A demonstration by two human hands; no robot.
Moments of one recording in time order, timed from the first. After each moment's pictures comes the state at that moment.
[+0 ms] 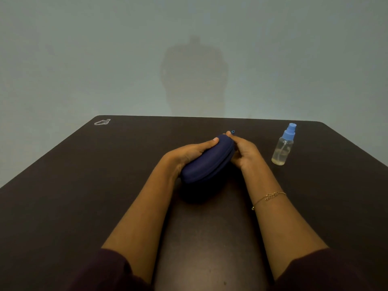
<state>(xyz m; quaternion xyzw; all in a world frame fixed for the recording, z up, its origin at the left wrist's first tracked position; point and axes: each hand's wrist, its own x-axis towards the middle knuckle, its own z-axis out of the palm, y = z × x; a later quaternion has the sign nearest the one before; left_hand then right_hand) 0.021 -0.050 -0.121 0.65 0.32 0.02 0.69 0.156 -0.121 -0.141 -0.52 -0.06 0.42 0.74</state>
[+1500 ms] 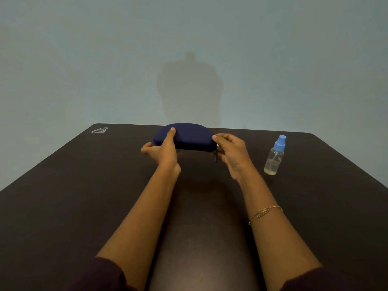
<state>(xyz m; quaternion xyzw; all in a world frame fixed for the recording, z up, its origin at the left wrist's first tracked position) 0.023 -0.037 -0.121 0.31 0.42 0.53 0.67 0.131 -0.132 -0.122 -0.59 -0.30 0.26 0.70</state>
